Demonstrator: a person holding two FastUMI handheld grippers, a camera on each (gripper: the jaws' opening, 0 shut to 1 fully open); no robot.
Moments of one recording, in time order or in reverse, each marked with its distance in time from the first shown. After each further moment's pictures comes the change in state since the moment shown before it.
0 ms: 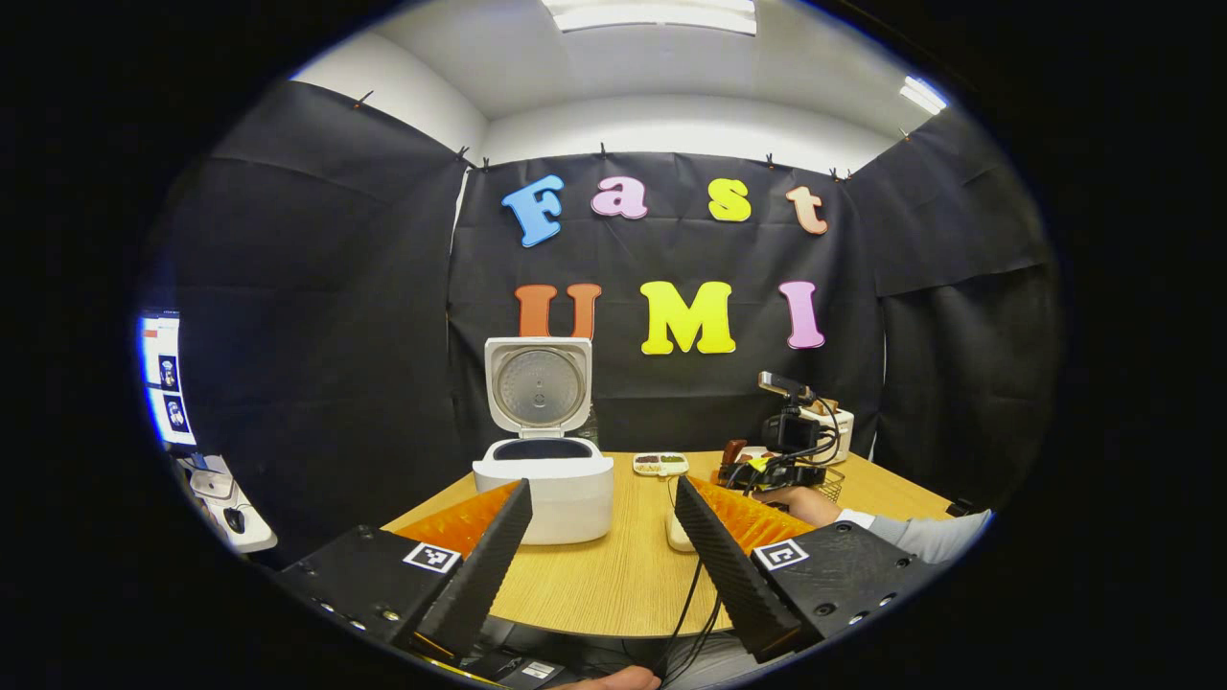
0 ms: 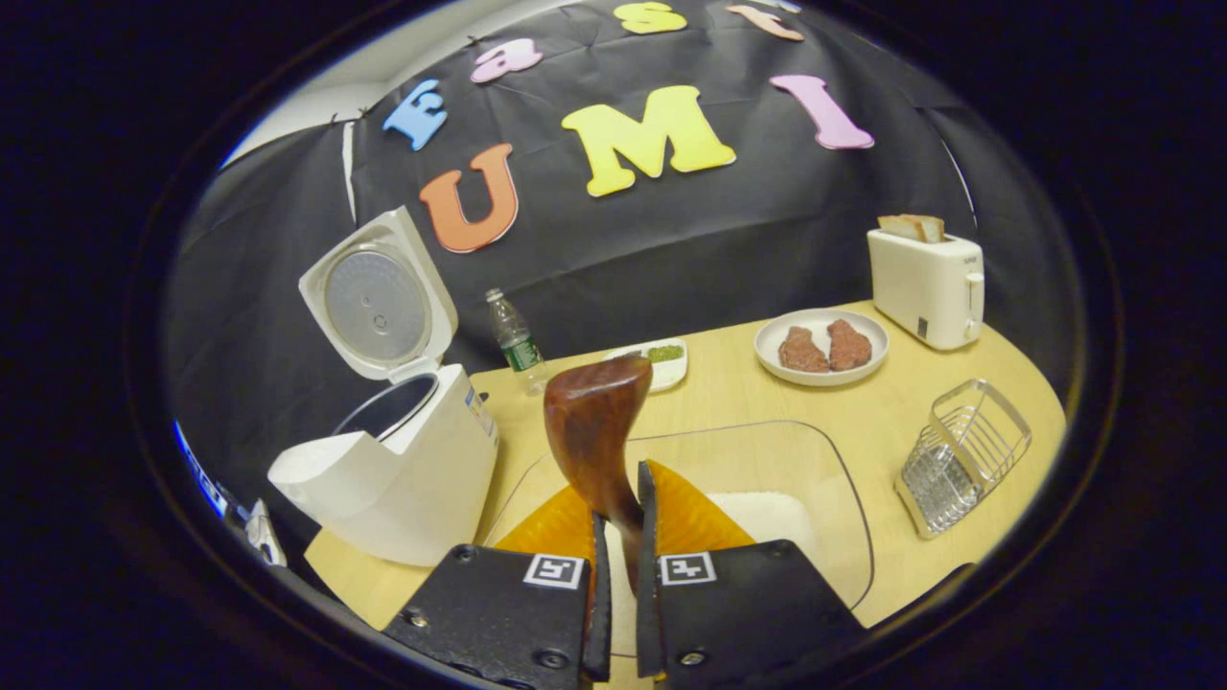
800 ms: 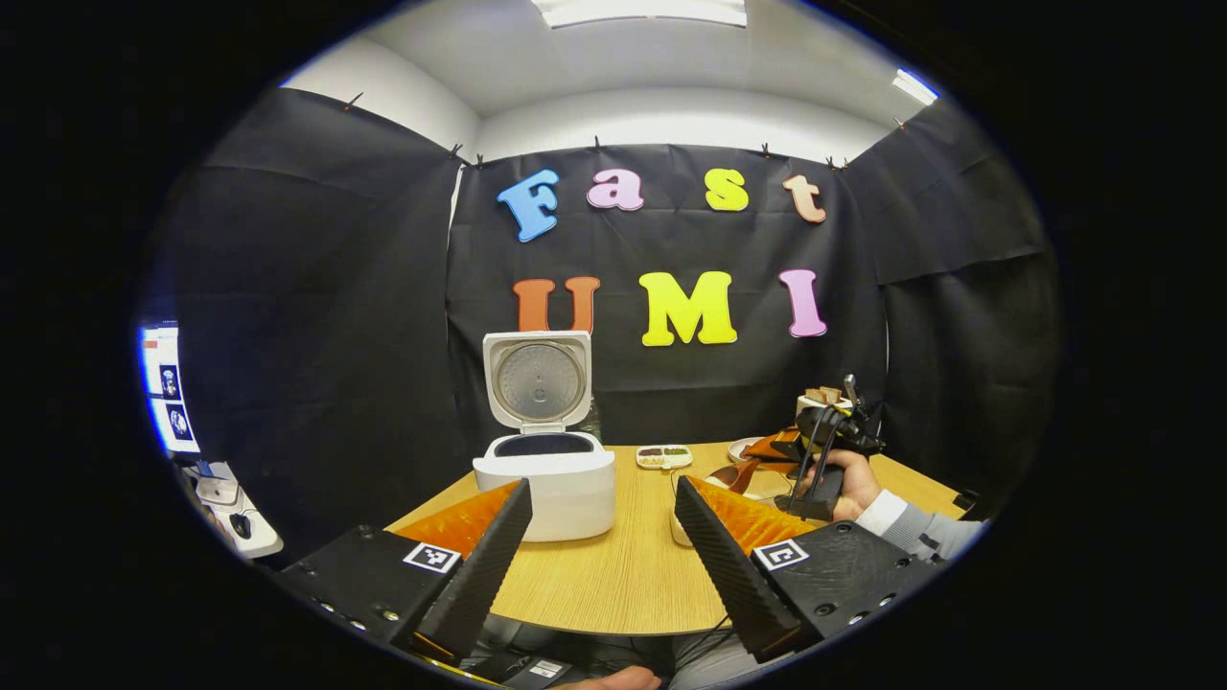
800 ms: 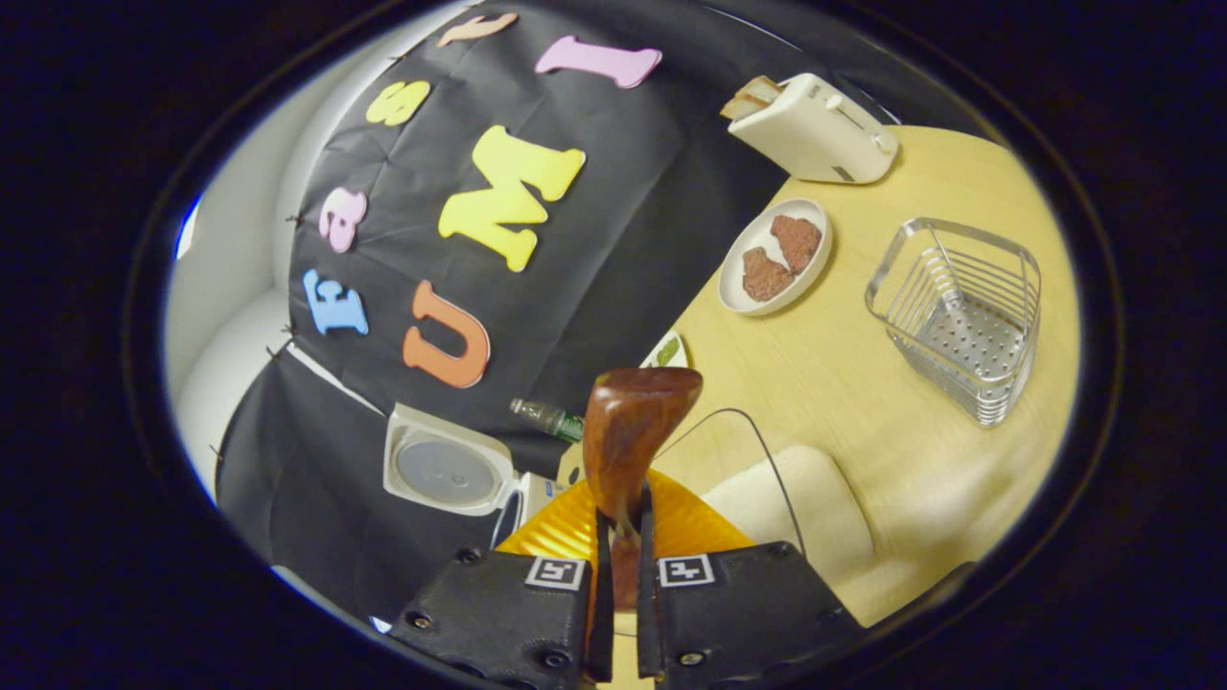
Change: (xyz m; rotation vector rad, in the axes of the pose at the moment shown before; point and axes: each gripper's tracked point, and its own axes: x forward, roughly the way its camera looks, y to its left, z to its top) left arm 0.007 0.001 -0.008 0.036 0.025 -0.003; right arm -0.033 -0.041 0.051 0.688 -0.048 0.237
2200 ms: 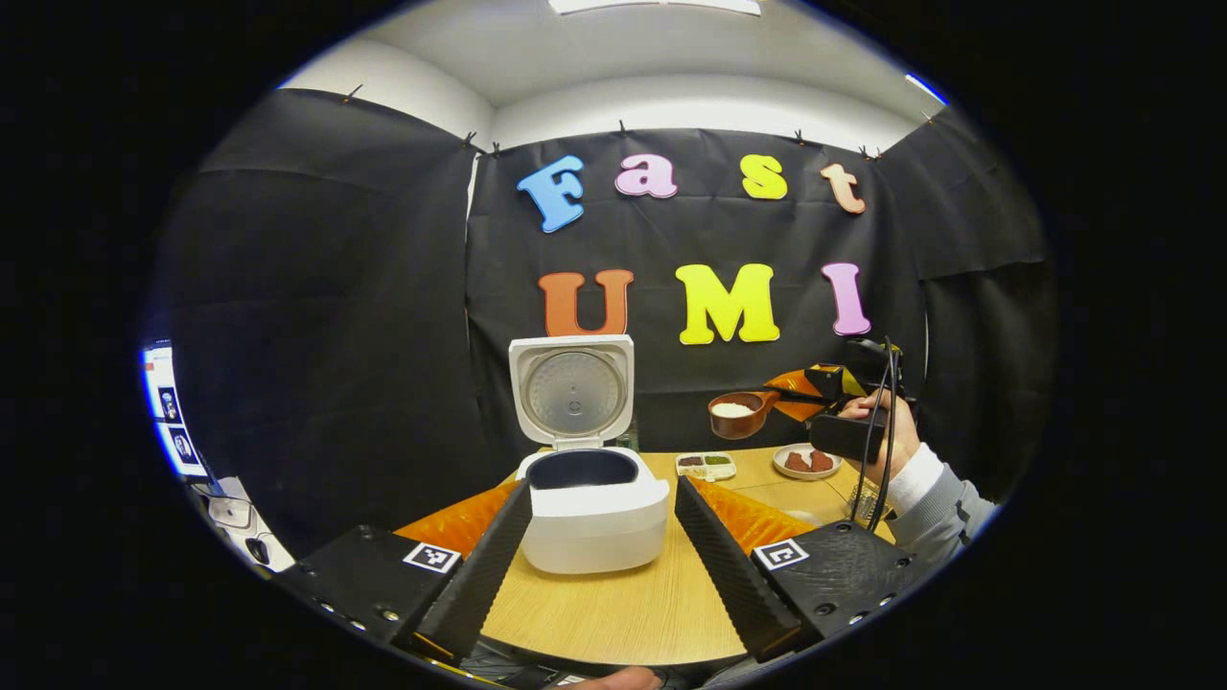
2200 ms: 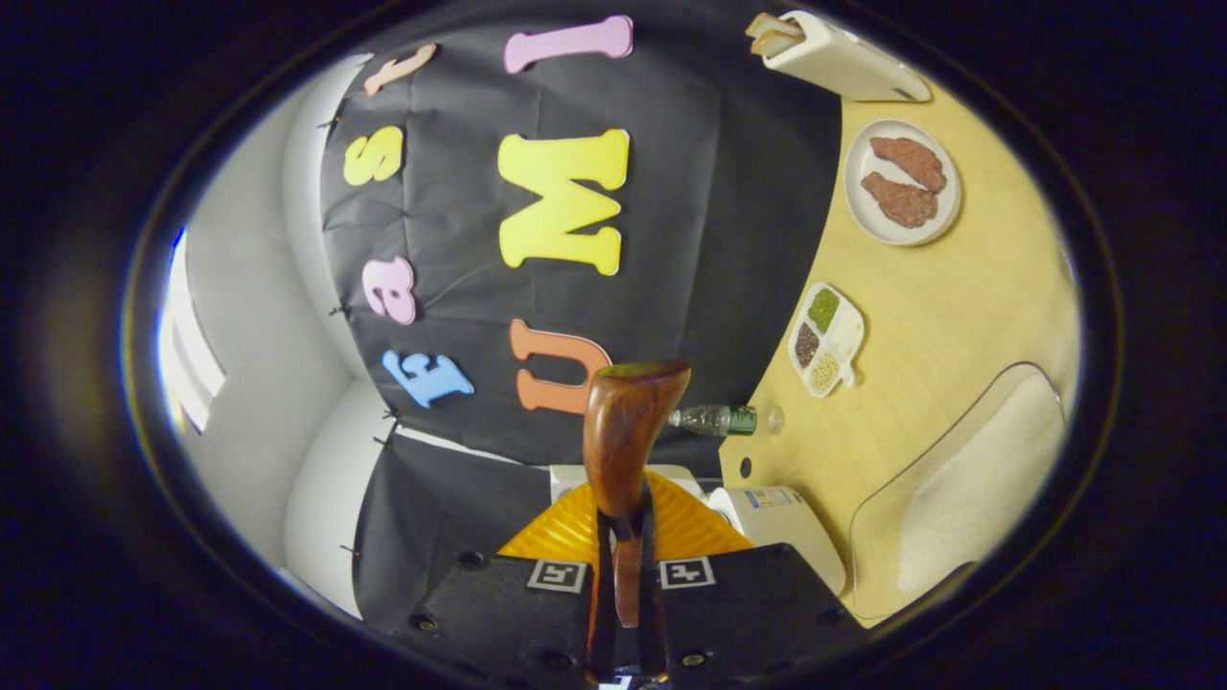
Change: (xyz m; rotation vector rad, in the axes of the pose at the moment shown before) left arm 0.080 0.068 0.022 -0.006 0.038 0.082; right arm 0.081 0.181 0.004 0.236 0.094 0.268
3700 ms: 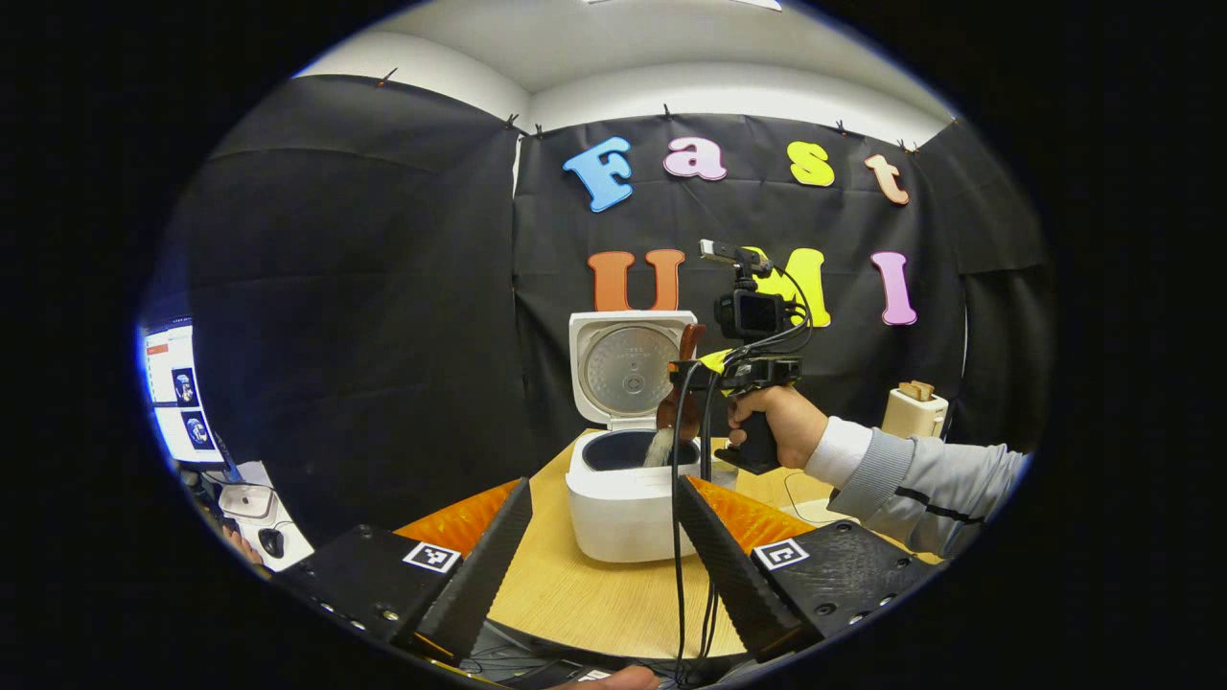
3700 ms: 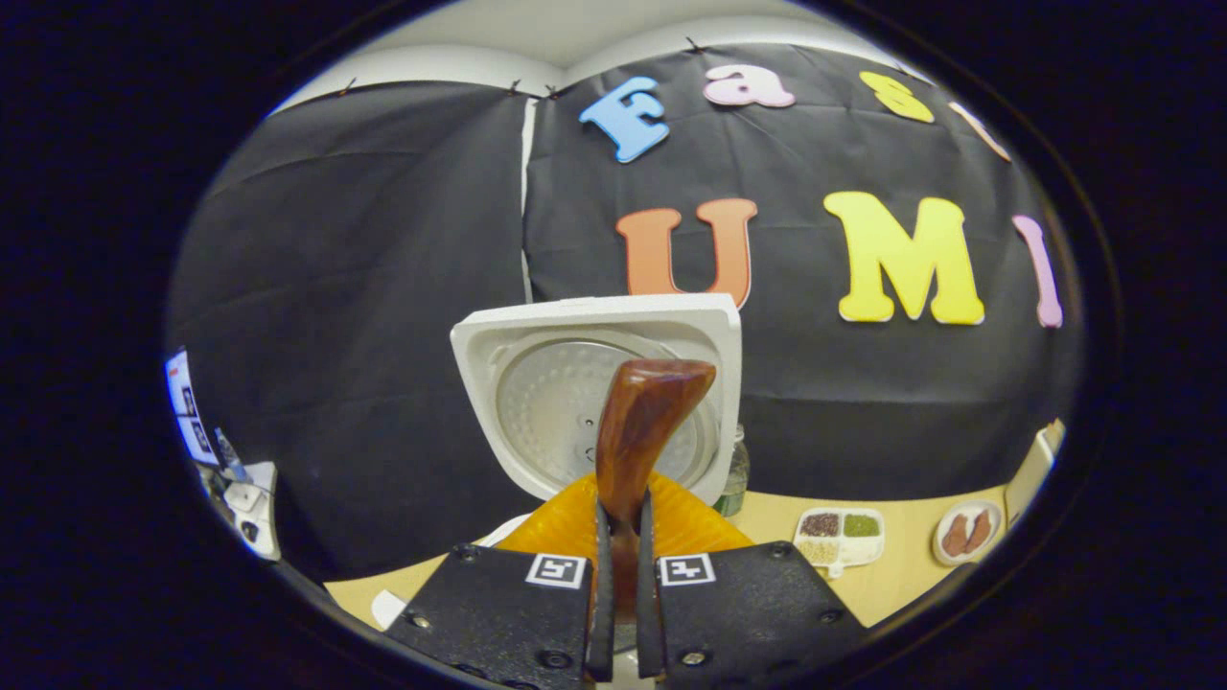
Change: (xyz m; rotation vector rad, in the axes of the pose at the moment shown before) left arm 0.004 0.053 -0.023 -0.019 0.050 0.110; right arm 0.158 0.014 -0.180 -1.427 0.099 -0.170
